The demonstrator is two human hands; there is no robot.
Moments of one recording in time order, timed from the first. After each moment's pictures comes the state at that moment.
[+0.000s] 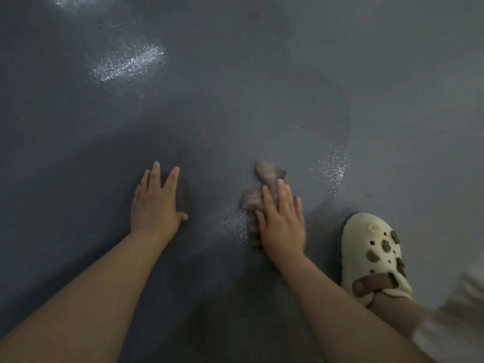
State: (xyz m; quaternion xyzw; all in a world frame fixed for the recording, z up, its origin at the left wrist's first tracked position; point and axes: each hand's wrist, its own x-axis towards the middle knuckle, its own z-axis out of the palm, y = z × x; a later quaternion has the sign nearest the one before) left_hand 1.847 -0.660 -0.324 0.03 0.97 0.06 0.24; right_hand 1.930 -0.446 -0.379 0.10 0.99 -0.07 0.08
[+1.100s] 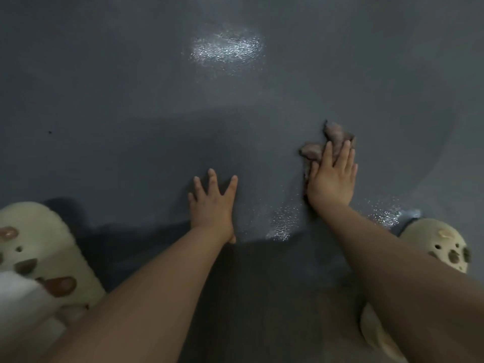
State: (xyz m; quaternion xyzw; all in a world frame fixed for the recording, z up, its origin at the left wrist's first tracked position) left_hand 2.000 -0.674 -0.323 -0.10 0.92 0.05 0.38; right_hand 1.912 -0.474 -0.373 0.06 0.99 -0.08 0.12
